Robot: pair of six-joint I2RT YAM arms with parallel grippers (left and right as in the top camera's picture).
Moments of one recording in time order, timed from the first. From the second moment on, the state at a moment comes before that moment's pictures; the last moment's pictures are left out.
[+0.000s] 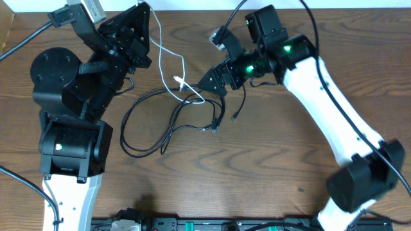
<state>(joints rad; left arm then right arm) -0.13 1.12 1.40 -0.22 0.31 -0.58 0.46 1.85 1.79 -0.90 -0.75 -0.10</state>
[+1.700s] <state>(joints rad) -0.13 1.10 1.41 0.13 0.31 -0.72 0.49 1.93 1.78 -0.62 -0.70 -0.18</state>
